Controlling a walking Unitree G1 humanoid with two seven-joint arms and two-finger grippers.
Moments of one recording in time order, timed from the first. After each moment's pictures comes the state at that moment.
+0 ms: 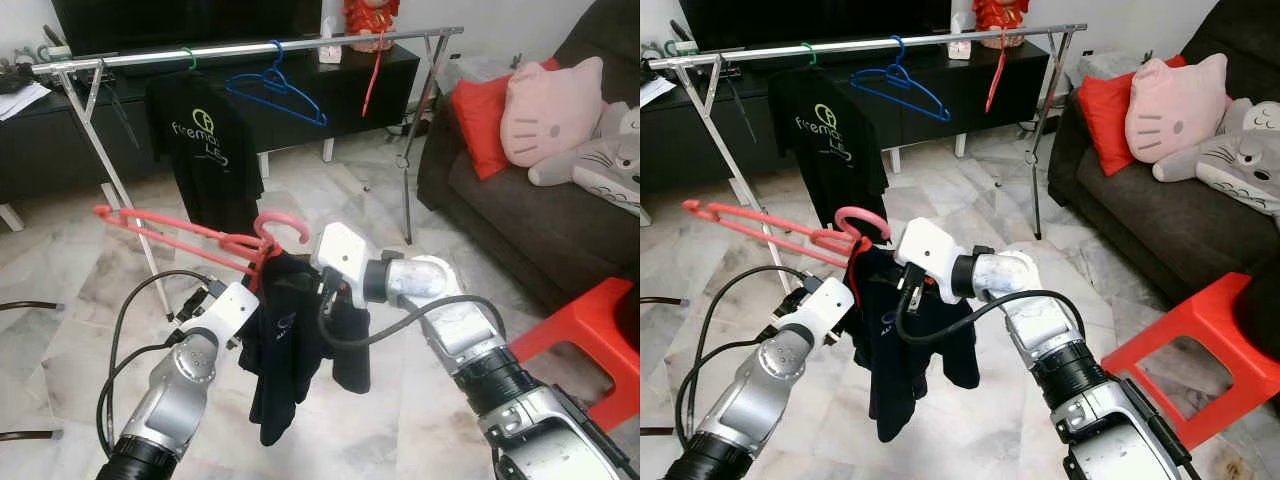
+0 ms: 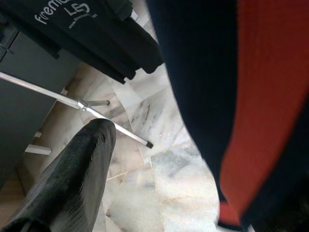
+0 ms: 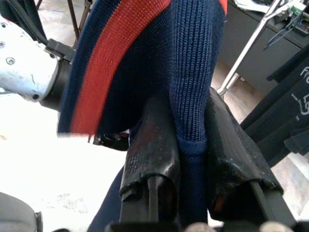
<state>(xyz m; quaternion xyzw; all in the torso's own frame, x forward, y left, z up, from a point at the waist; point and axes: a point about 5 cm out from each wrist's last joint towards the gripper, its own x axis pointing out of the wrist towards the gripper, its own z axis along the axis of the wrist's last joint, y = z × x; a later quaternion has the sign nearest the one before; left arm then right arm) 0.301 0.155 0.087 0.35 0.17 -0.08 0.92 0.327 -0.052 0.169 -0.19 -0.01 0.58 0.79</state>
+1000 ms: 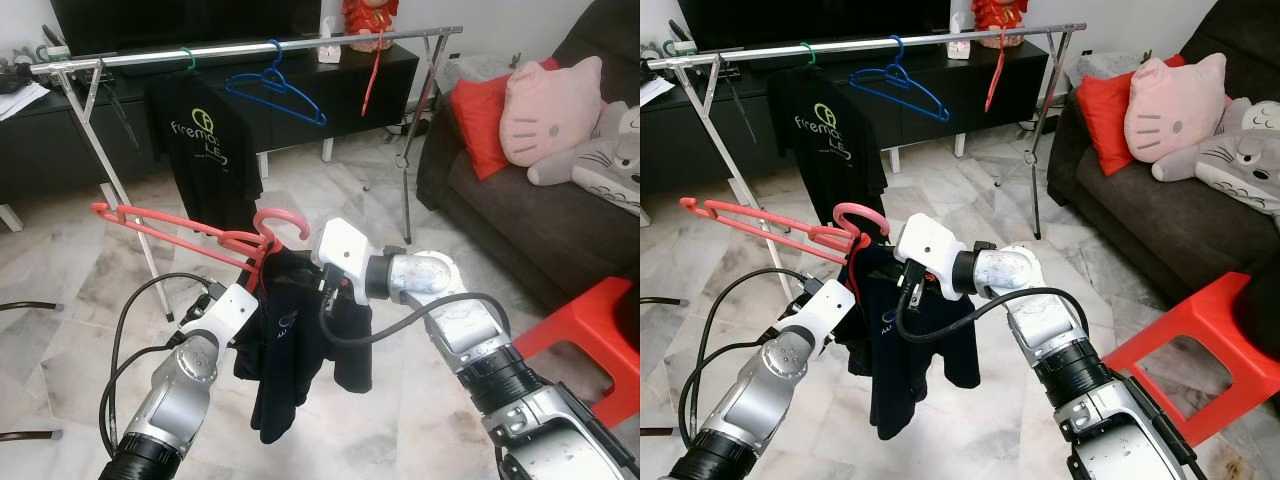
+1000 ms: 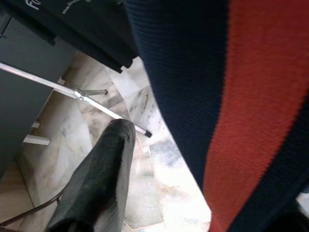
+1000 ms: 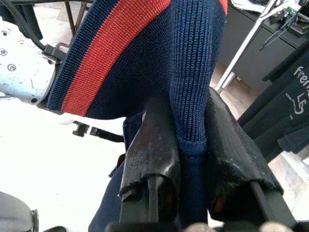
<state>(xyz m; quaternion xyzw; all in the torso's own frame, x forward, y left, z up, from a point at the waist) 0.299 0.159 0.080 0.36 0.20 -0.08 0.91 0.327 -0.056 0.174 -0.20 -0.01 0.57 0.79</state>
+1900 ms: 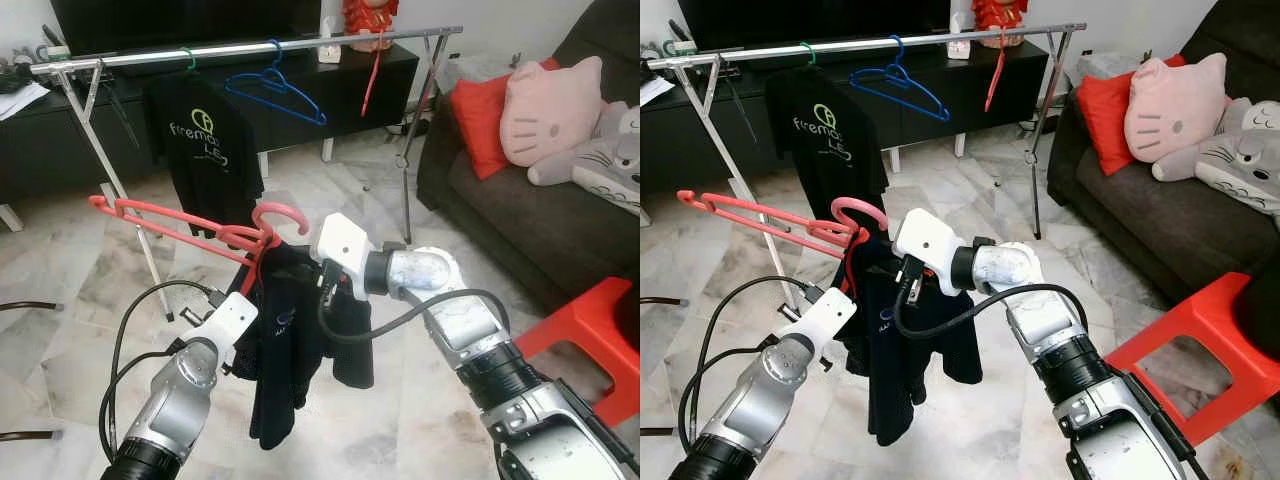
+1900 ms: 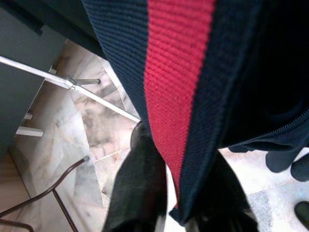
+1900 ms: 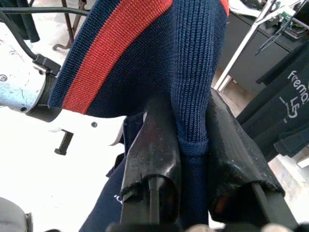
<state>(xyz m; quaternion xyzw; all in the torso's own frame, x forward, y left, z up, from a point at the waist) 0.294 0.161 0.073 0.36 0.22 -0.08 0.90 0.329 -0.055 0.179 -0.20 -0.01 0.57 0.80</state>
